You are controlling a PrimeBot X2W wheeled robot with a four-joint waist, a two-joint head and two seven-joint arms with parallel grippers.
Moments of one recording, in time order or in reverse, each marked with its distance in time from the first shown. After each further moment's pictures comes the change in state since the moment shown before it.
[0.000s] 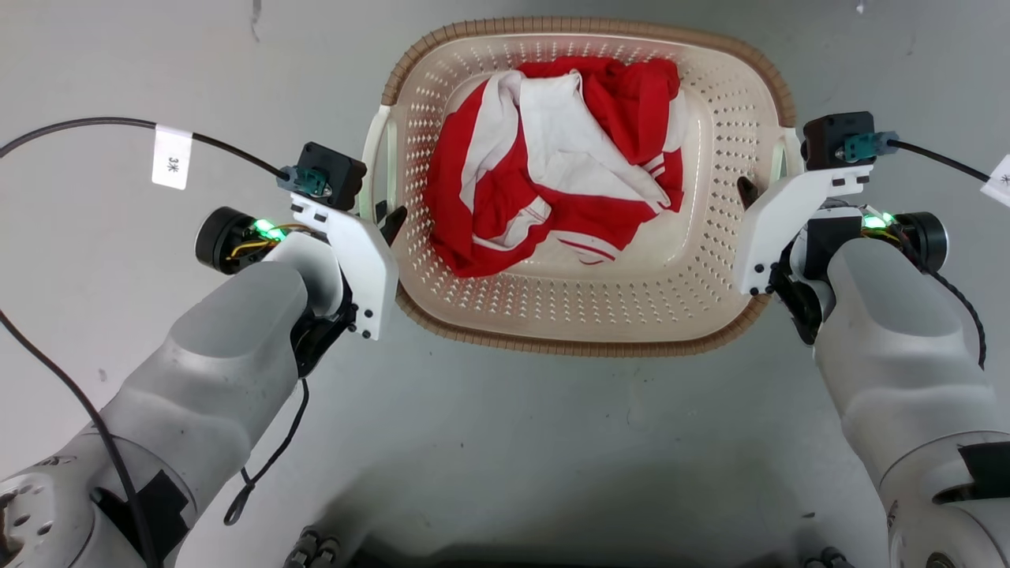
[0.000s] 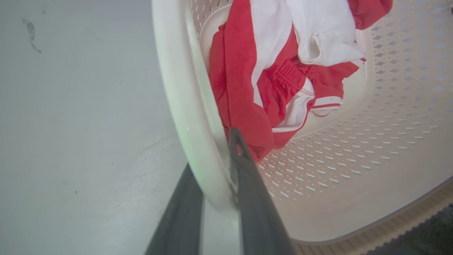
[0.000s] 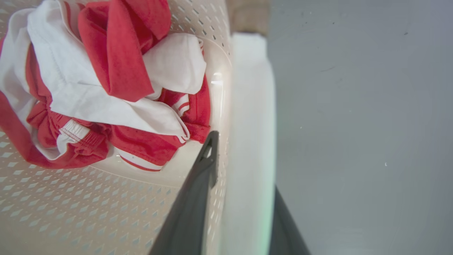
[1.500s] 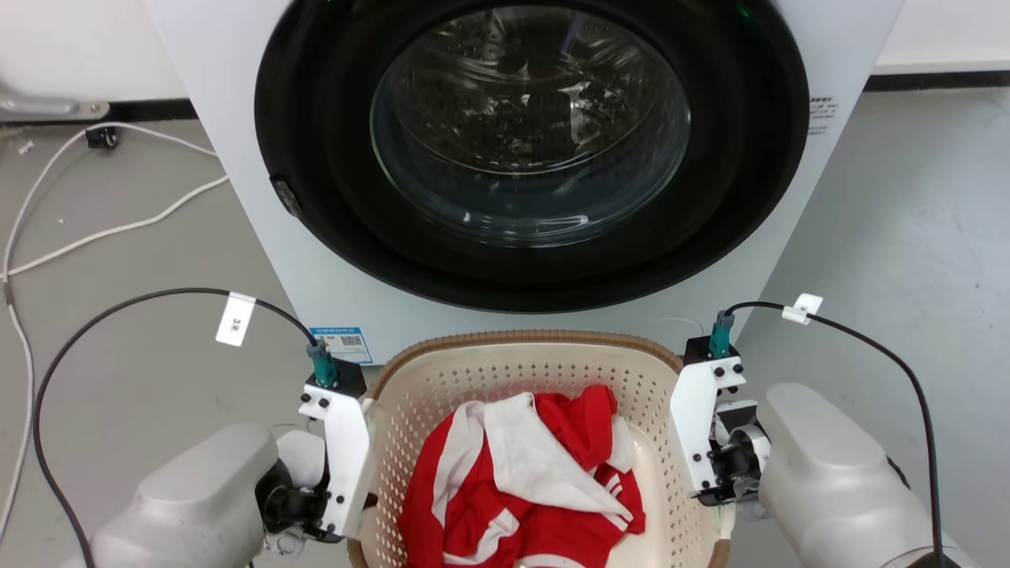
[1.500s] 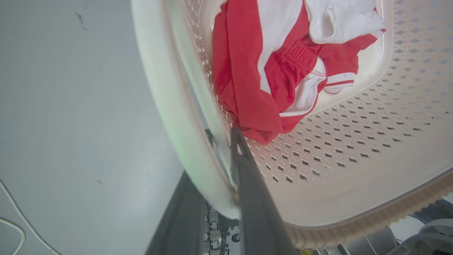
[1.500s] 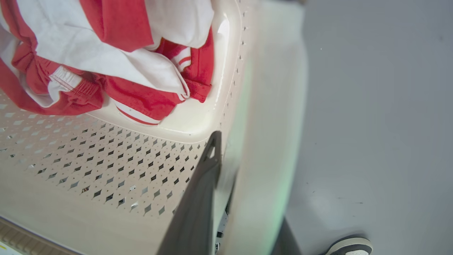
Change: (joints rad) left arm 0.300 0.170 -0.052 -0.255 -0.225 0.000 0.657; right arm 0.266 0.000 0.555 -0.086 0.513 -0.003 0.818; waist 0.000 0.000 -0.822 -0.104
